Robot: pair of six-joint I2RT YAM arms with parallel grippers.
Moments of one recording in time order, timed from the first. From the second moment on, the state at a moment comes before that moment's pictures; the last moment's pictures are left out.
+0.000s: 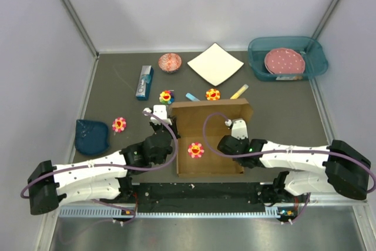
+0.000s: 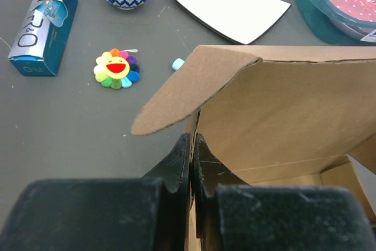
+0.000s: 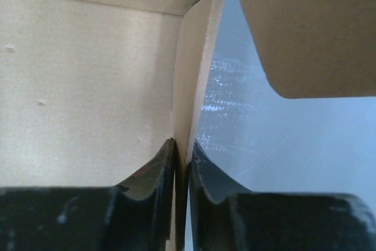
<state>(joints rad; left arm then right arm) -1.14 0.93 0.53 0.16 -0.93 -0.44 1.09 1.22 0.56 -0.54 0.62 0.77</state>
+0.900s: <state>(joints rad) -1.13 0.92 0.53 0.14 -0.94 -0.45 1.05 1.32 0.73 -0.62 0.63 0.75</state>
